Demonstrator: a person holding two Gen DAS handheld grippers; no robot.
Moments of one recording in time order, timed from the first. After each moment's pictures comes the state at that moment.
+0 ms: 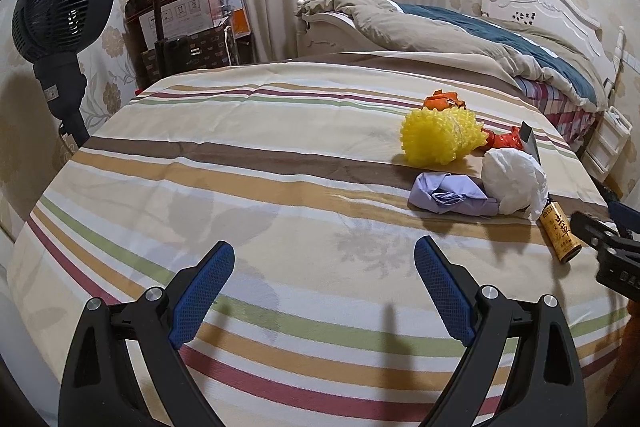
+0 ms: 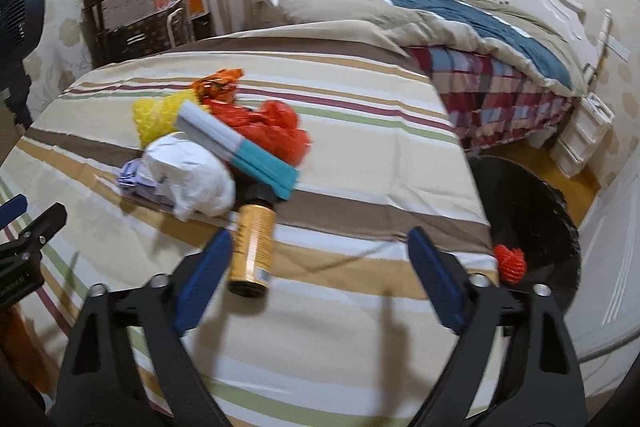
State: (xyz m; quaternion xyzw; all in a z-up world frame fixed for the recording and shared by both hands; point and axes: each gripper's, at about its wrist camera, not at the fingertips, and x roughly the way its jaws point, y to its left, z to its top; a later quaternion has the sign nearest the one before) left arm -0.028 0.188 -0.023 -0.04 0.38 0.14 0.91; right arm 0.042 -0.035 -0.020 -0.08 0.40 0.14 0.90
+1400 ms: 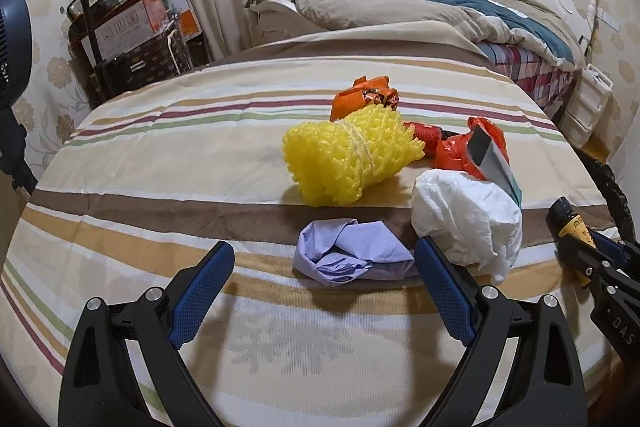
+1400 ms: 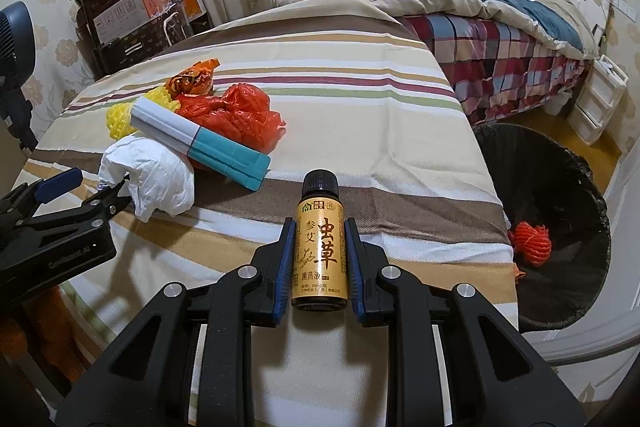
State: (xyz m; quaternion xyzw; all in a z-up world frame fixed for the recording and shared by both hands) left arm 0.048 0.135 -0.037 0.00 0.42 0.08 0.91; right arm 0.062 -0.065 -0.040 -0.02 0.43 0.15 0.89
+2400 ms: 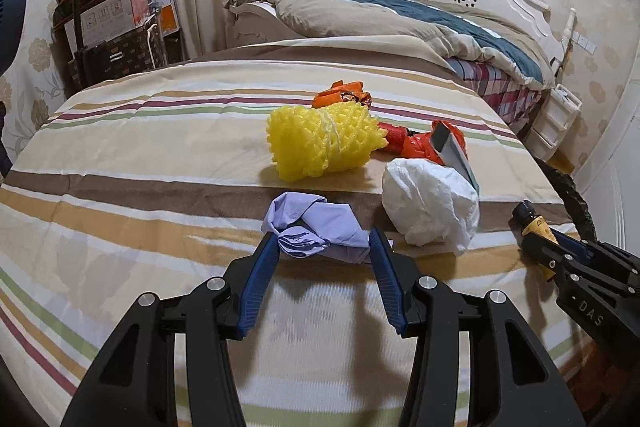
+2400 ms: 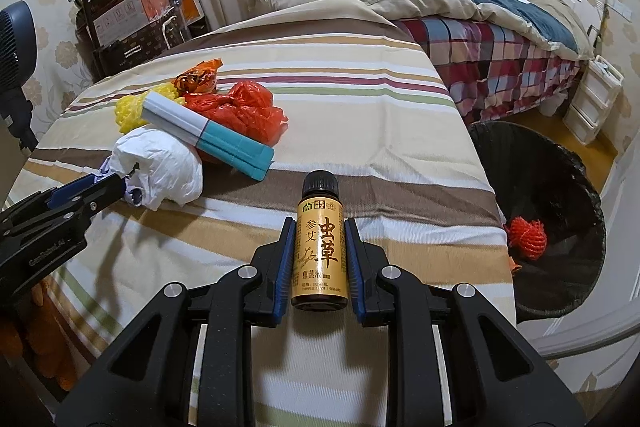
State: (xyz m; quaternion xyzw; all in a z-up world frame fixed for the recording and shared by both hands) left arm 0.022 0.141 -0.030 -0.05 0.40 0.02 0.92; right arm 0.052 -0.069 -0.036 -0.02 0.42 0.15 0.90
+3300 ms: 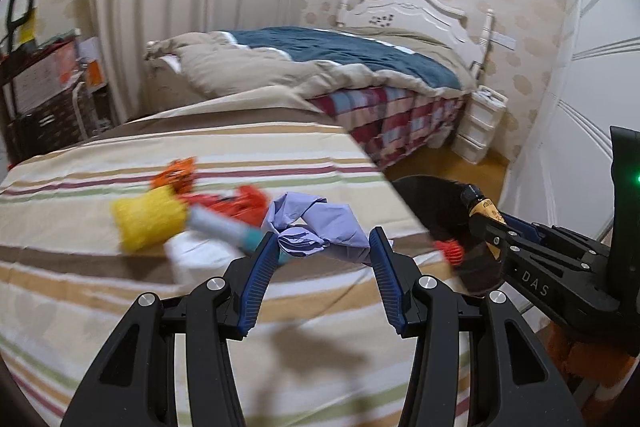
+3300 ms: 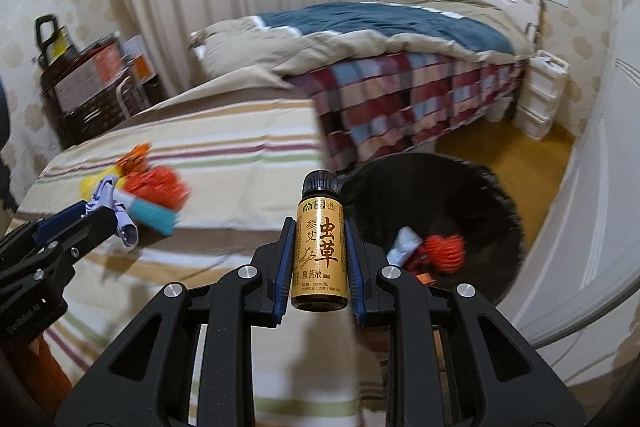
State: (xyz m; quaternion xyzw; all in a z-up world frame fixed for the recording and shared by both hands) left arm 0.027 0.019 0.021 -0.02 0.33 -0.12 0.94; right arm 0.045 -0.174 0.011 0.03 0.35 0.05 0.94
